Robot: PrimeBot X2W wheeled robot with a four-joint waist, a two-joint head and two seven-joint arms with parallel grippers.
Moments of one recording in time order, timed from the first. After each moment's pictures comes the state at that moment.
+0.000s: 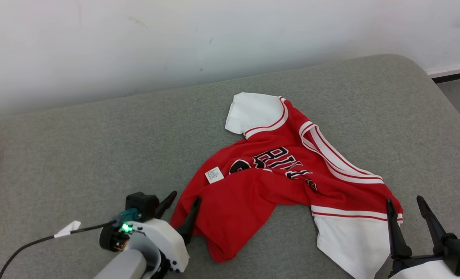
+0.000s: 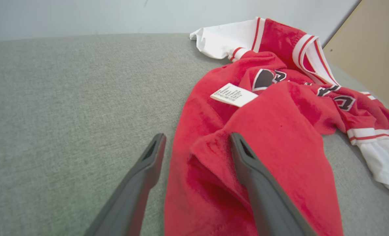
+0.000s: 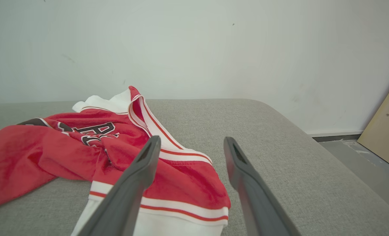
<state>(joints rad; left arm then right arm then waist) -0.52 0.23 -0.69 0.69 -0.64 -0.07 -0.22 -0.10 -0.09 0.00 0.27 0.18 0.13 -0.26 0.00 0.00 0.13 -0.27</state>
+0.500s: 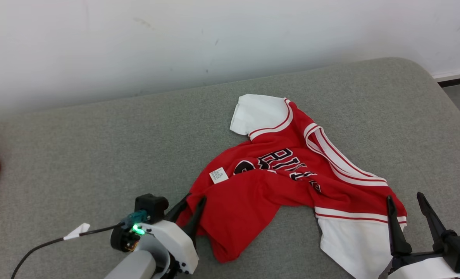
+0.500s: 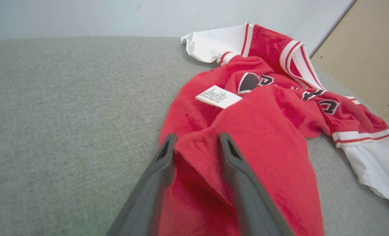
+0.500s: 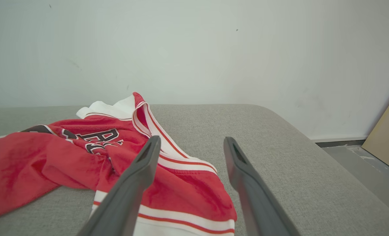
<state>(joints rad) -0.53 0.19 -0.70 0.74 -0.64 -0.10 -0.26 -0.12 -0.09 0.00 0.27 0.17 0.13 -0.26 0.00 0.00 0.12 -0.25</state>
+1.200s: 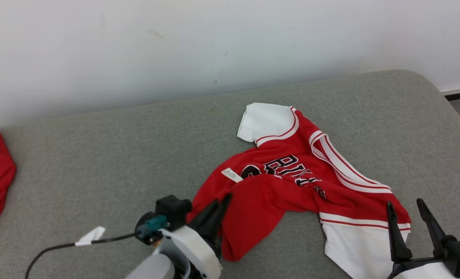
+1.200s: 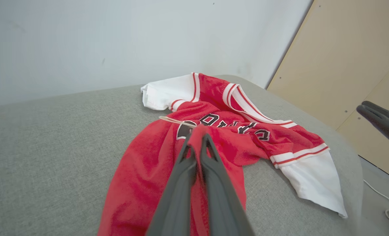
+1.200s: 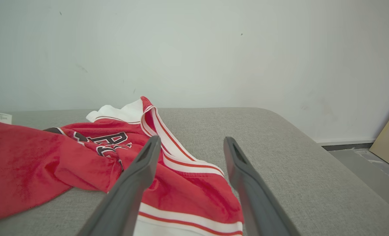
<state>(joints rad) -0.48 0.20 -0.72 0.50 -0.57 -0.12 -0.25 -0.10 -0.09 0.00 0.28 0.18 0.13 -0.26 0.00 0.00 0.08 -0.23</state>
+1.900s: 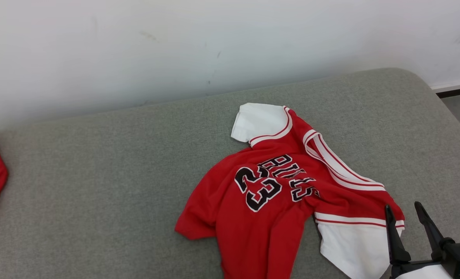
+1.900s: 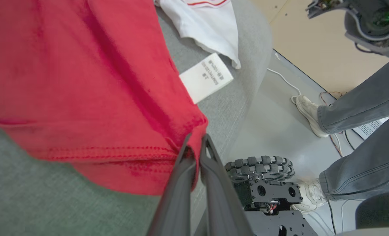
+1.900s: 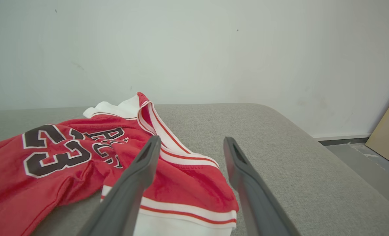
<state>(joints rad) -0.26 0.29 -1.05 0.27 -0.63 -0.13 -0.03 -0.09 -0.09 0.01 0.29 0.19 0.13 -0.26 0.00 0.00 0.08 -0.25</state>
